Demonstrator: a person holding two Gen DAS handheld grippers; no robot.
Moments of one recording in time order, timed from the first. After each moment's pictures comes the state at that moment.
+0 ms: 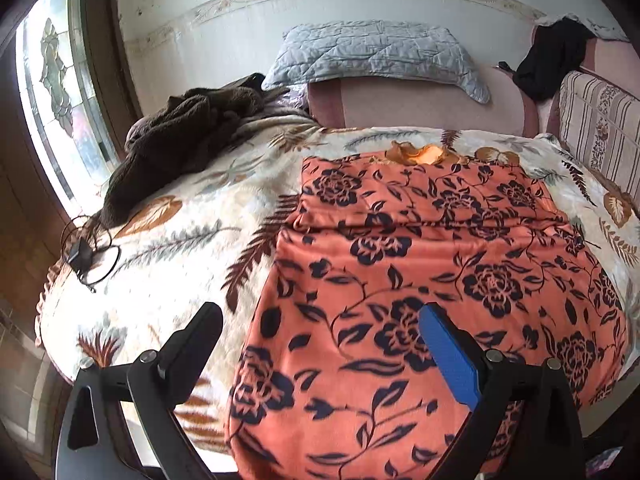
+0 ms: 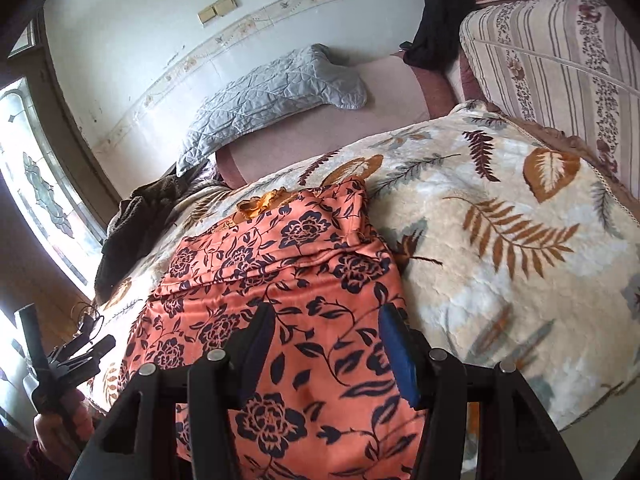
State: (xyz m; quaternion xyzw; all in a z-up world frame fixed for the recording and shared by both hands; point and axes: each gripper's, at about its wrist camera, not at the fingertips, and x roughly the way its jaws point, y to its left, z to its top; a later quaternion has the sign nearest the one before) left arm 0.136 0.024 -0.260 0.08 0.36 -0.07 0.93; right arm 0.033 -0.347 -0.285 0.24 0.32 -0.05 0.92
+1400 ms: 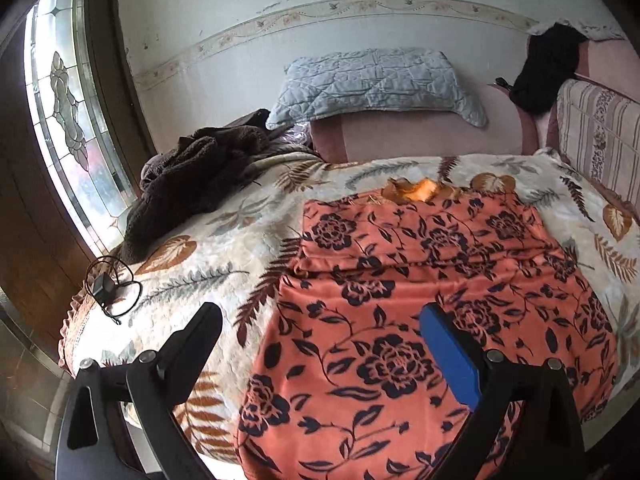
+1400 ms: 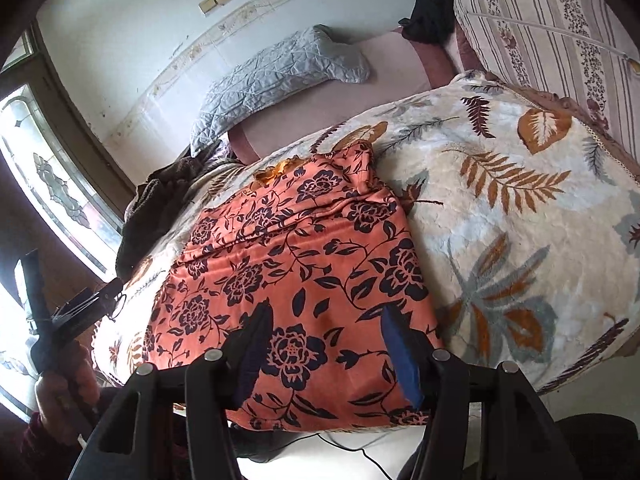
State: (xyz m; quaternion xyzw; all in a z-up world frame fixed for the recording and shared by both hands) left arm 0.134 -0.009 -0.209 0.11 0.31 -0.05 0.95; right arm -0.007 -0.330 -0.290 0.27 0.35 -0.01 0.90
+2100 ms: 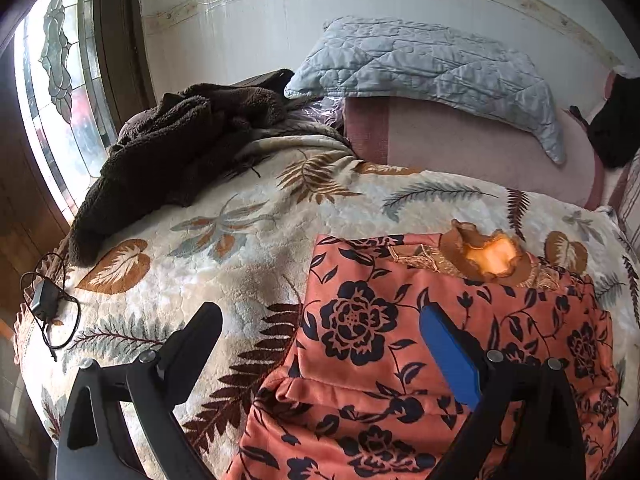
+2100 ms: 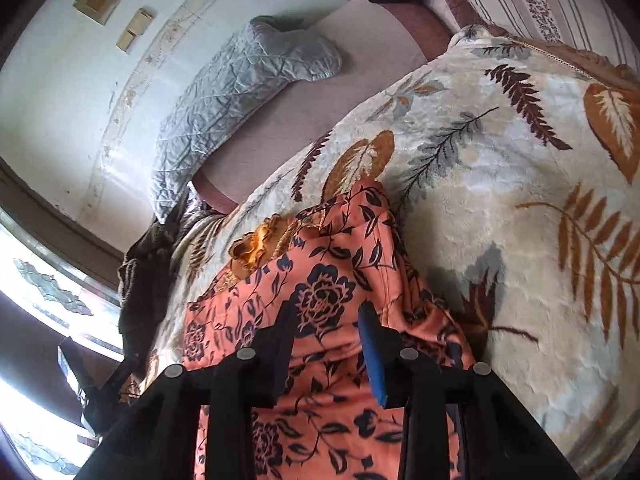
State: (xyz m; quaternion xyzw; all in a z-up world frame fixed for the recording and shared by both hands) left arm 0.341 -0.020 -0.251 0.02 0.37 0.00 0.93; right arm 0.210 -0.400 -0.313 0.39 0.36 -0.03 0.85
